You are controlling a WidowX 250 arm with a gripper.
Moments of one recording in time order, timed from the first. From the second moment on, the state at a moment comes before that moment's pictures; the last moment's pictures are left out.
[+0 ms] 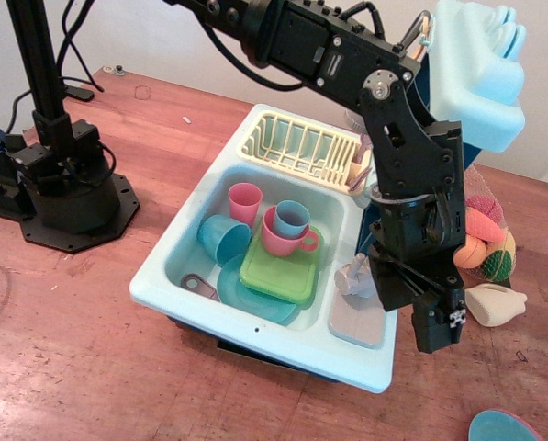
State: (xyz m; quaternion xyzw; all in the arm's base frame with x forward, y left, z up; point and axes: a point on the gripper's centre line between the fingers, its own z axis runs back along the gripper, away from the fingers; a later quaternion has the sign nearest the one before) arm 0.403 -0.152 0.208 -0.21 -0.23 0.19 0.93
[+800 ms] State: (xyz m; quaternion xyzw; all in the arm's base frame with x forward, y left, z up) arm 0.400 -0.144 0.172 -0.19 -0.23 0.21 0.93
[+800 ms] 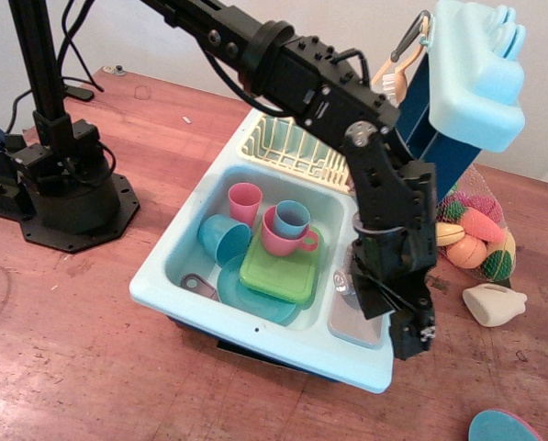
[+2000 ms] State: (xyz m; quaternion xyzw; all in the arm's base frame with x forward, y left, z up) arm 0.362 -0.115 0.148 -0.22 -0.37 0.38 0.82
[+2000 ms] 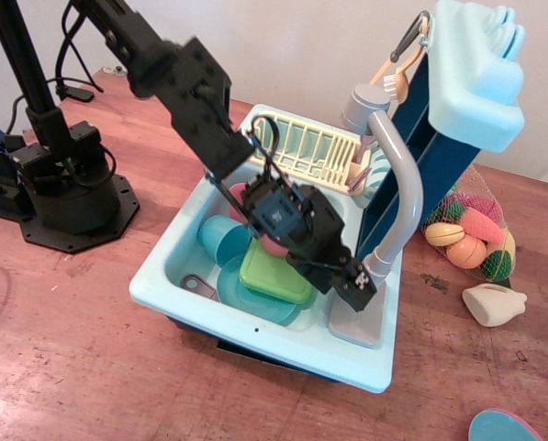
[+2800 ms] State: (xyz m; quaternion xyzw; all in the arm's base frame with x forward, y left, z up) arm 0.338 -0.132 0.148 -0.21 -0.30 0.38 0.85
